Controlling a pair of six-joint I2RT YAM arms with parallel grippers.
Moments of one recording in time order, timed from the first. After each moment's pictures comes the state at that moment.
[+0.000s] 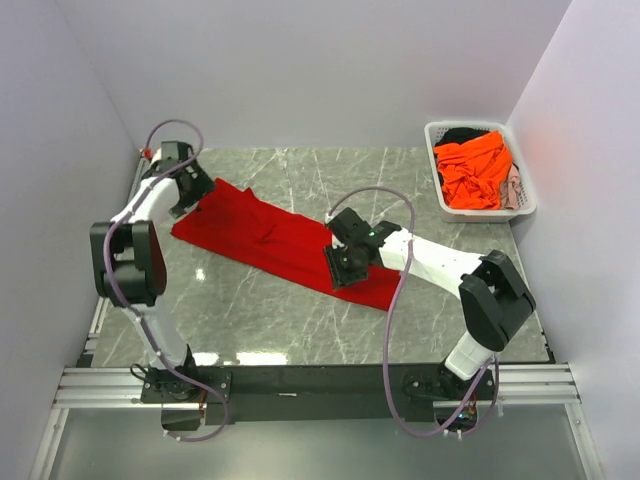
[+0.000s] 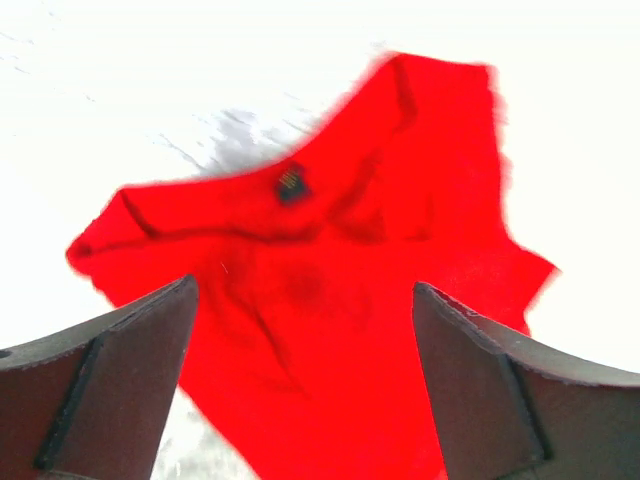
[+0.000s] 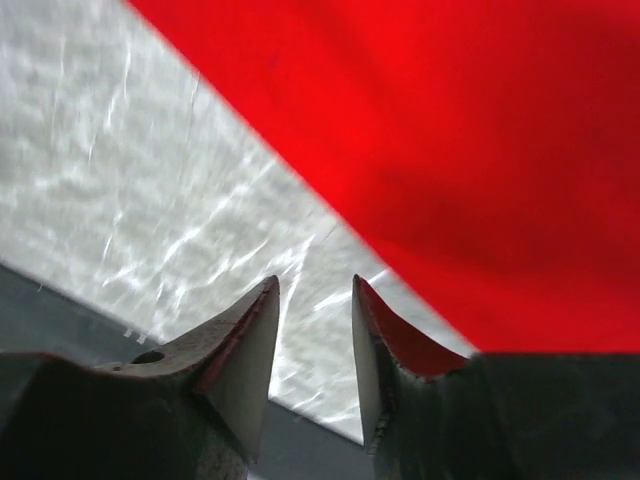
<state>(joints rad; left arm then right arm) 0.08 1.91 1.45 -0.47 -0.15 -0.66 0.75 1.64 1.11 -0.66 -0.13 0.41</state>
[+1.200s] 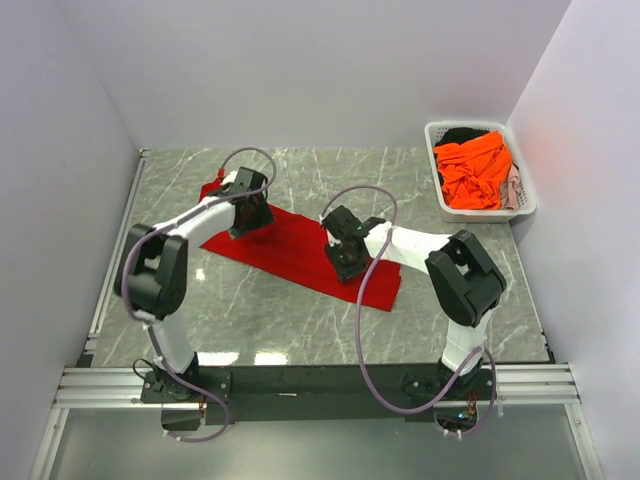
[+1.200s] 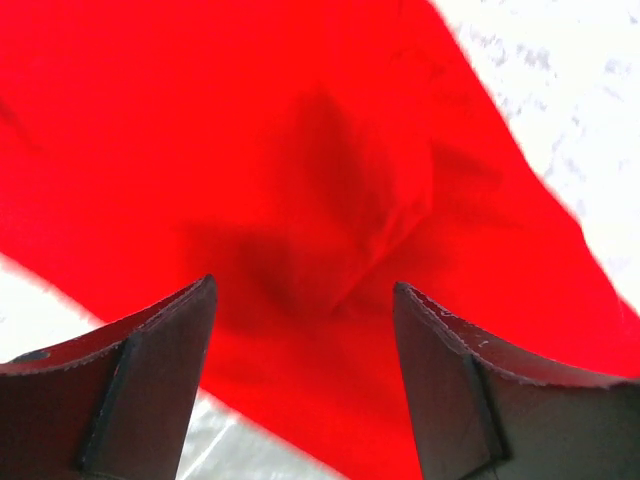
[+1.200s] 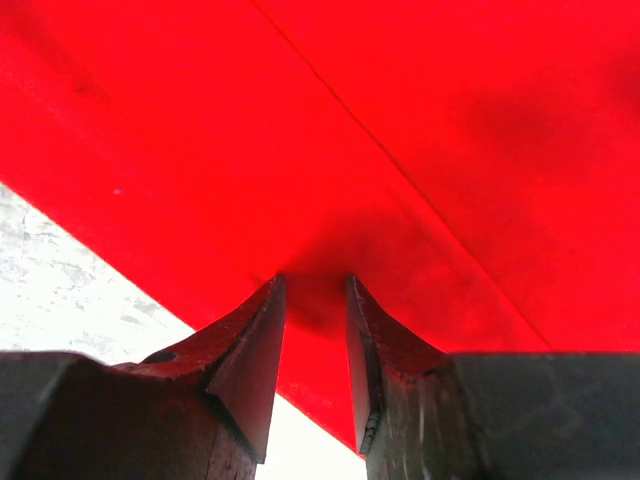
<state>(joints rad) -0.35 1.78 1.24 -0.48 -0.27 -0.76 0.69 1.84 1.19 -0.58 0.00 0.19</state>
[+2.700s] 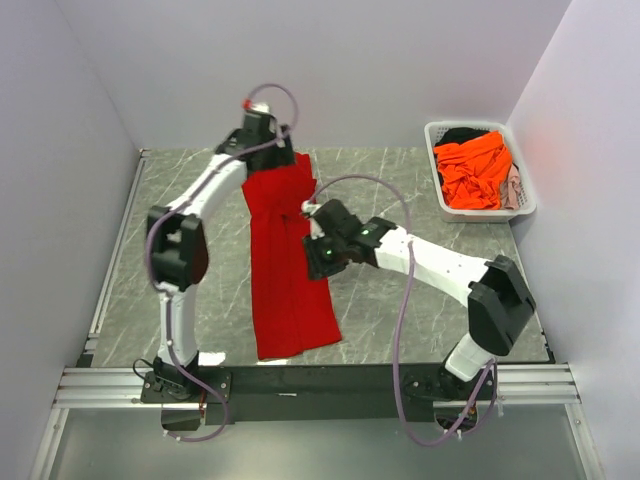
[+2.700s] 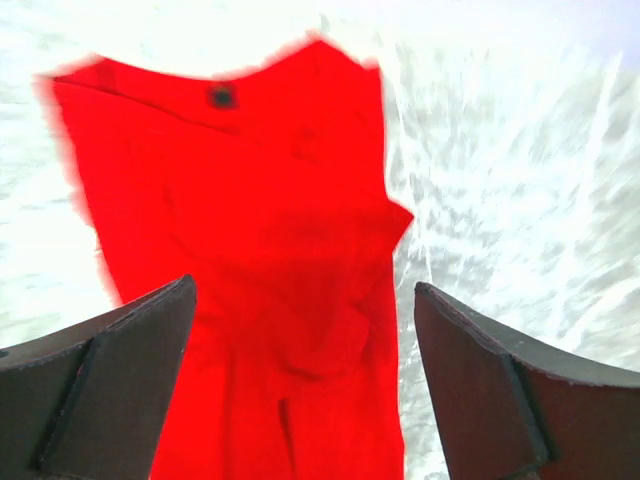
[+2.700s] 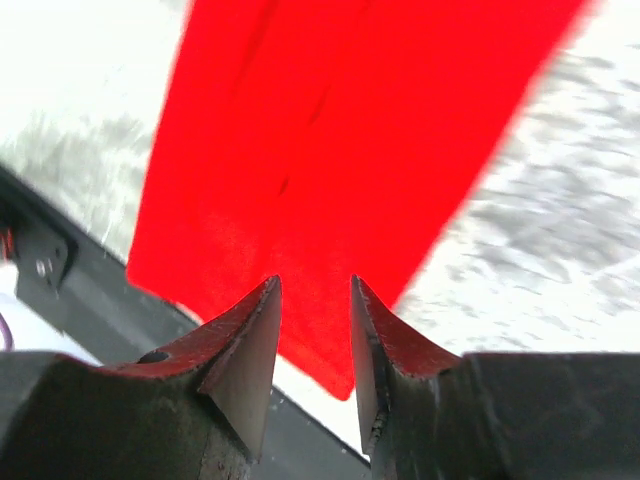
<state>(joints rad) -0.35 2.14 1.94 -0.47 -0.12 -0.42 0.87 1.63 1.27 -0.61 -0.14 0.37</state>
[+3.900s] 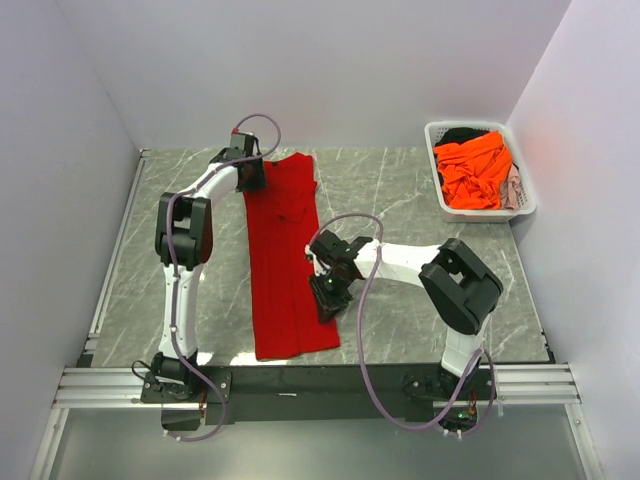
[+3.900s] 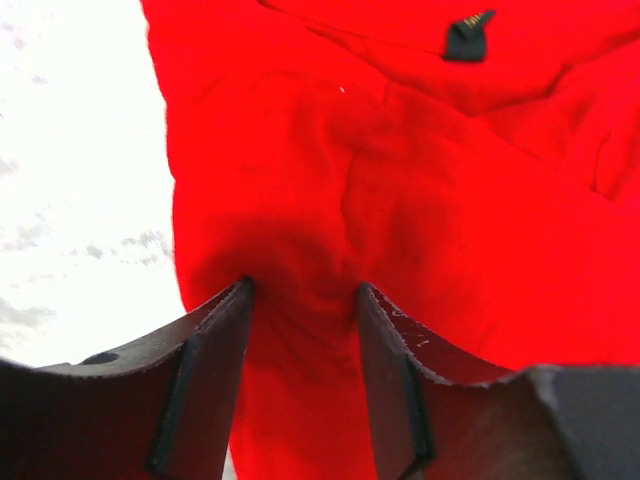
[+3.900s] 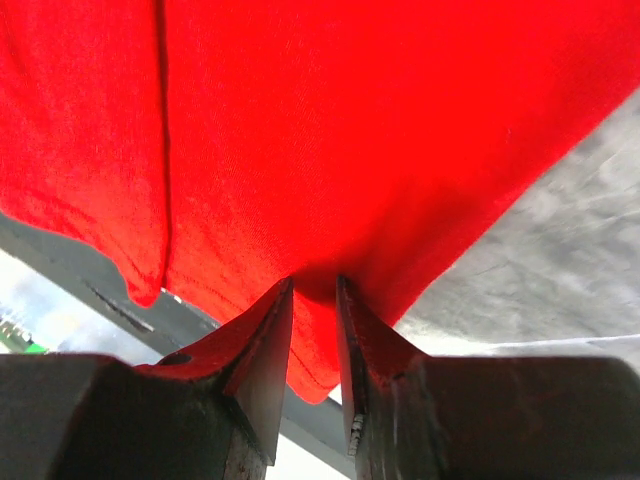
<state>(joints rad) -0.20 2.38 1.94 -0.41 -0.08 -0.34 0.83 1.82 1.09 -0.60 -0.36 0.43</state>
